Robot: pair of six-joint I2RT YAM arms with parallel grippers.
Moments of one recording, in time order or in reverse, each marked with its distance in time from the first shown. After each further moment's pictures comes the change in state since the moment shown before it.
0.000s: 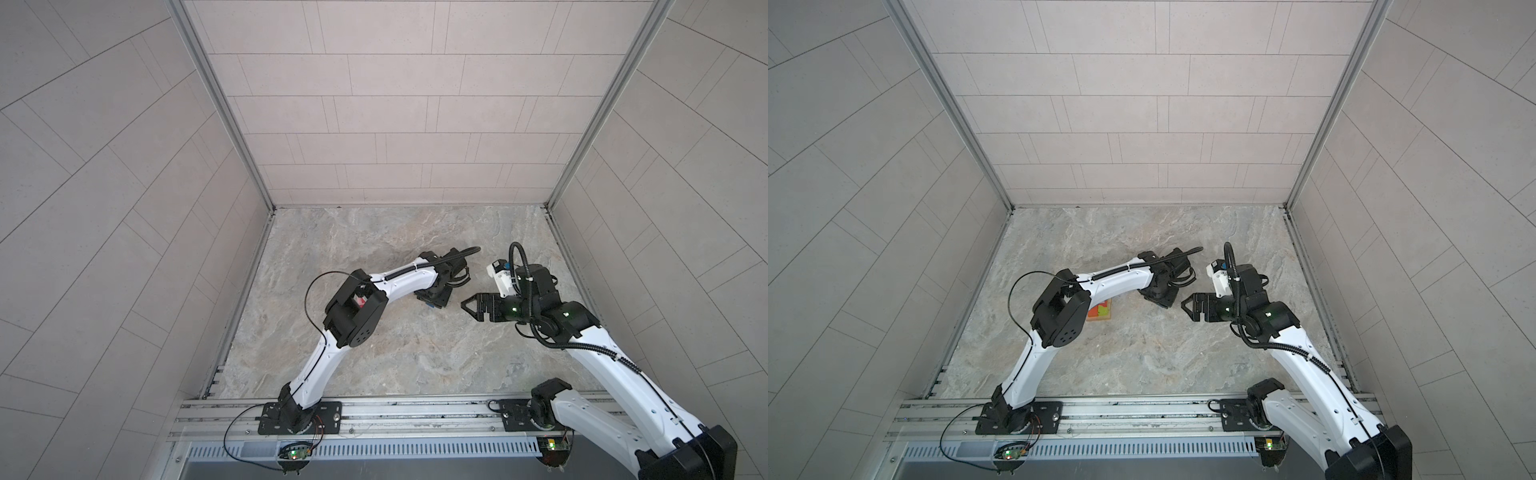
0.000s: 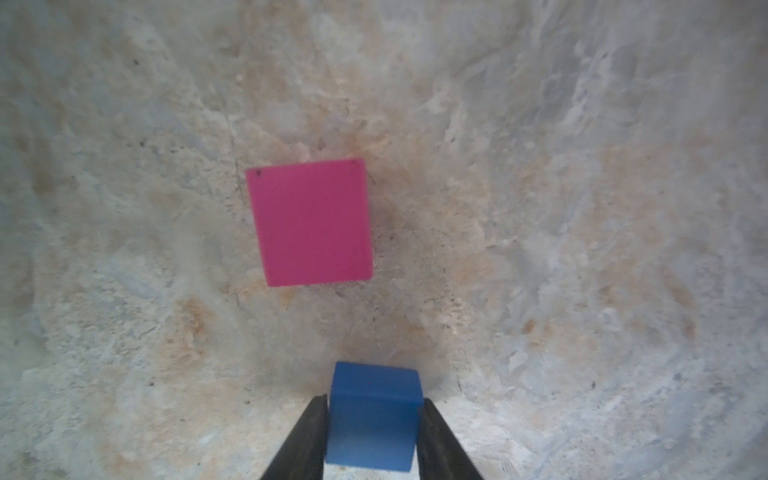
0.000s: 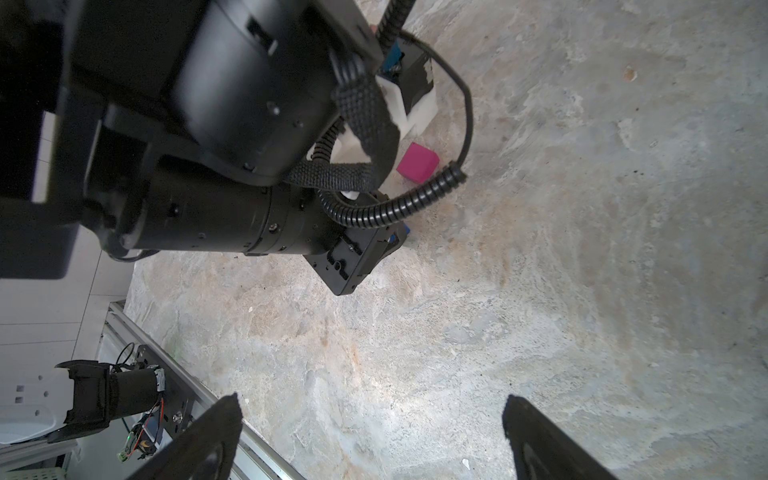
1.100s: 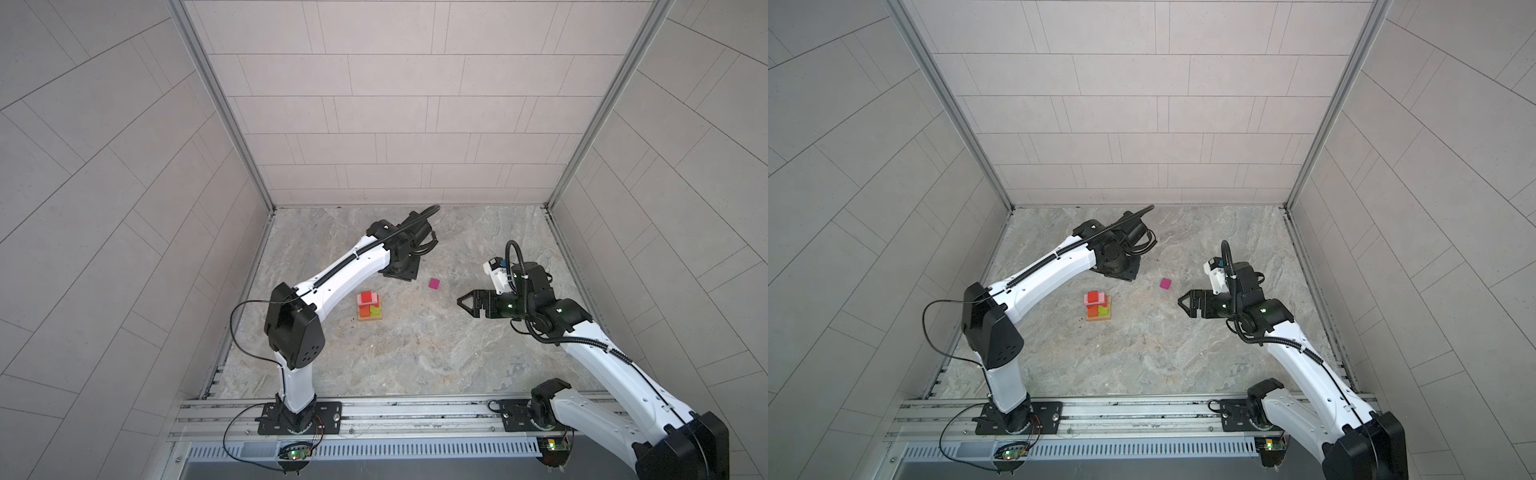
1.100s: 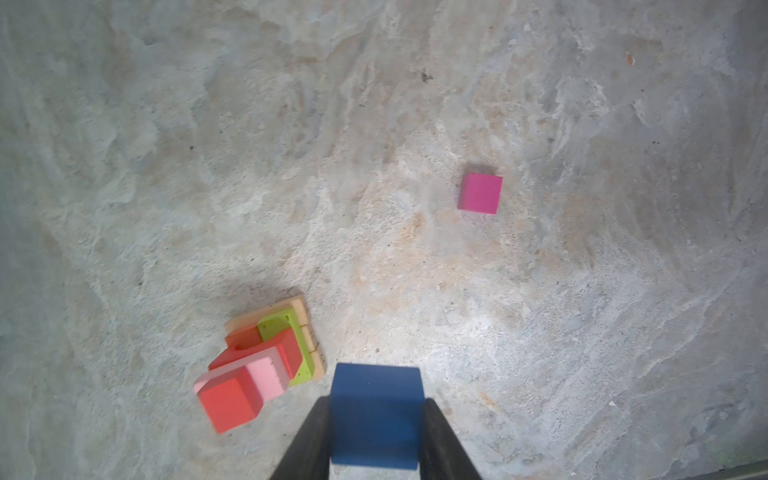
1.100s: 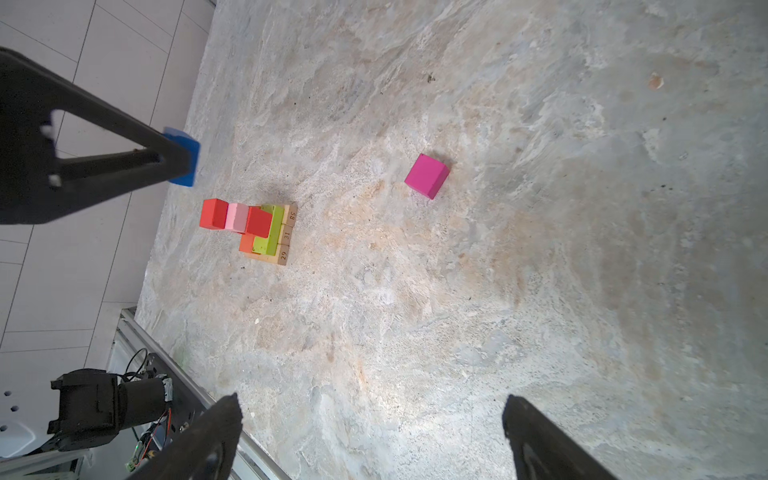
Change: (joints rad) left arm 0.168 -0.461 -0.078 -0.257 -0.046 -0.072; right arm 0.000 0.056 -0.018 0.097 -0.025 0.025
